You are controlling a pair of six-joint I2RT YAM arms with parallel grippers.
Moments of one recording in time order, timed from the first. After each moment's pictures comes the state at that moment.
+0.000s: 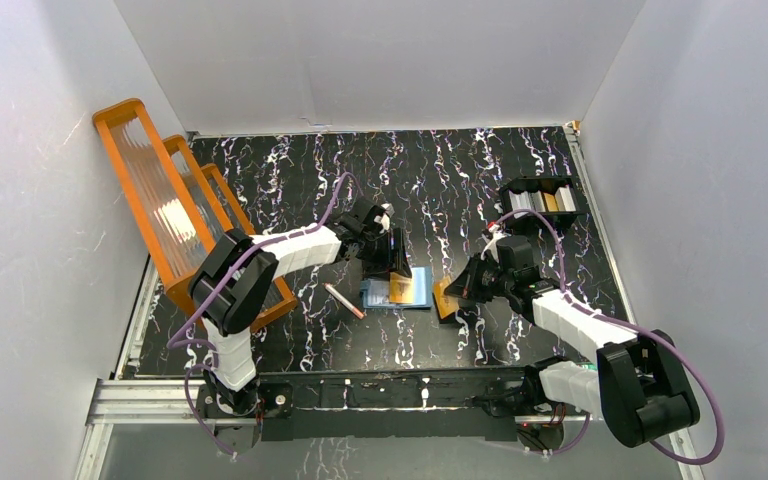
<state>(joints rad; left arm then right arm) -0.70 1.86 1.14 -0.26 0.33 -0.70 0.35 1.14 0.41 -0.03 -0.43 0.60</state>
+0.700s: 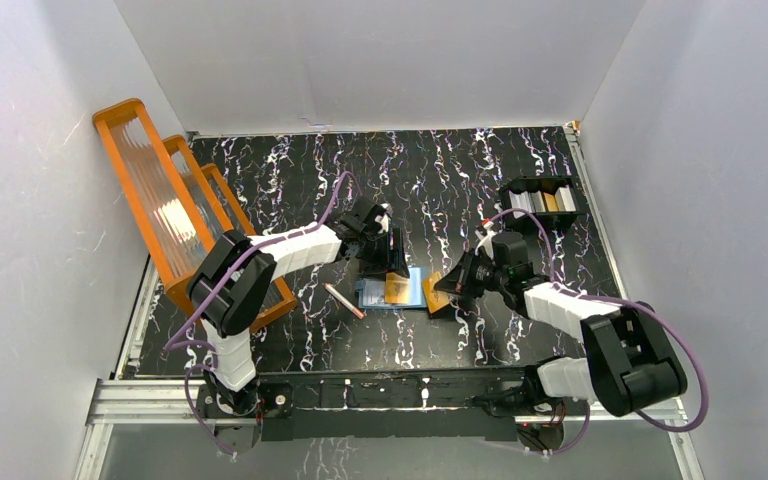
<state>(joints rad) -0.71 1.85 1.16 -0.32 0.28 -0.68 0.35 1.26 0.41 0.15 -0.53 0.70</state>
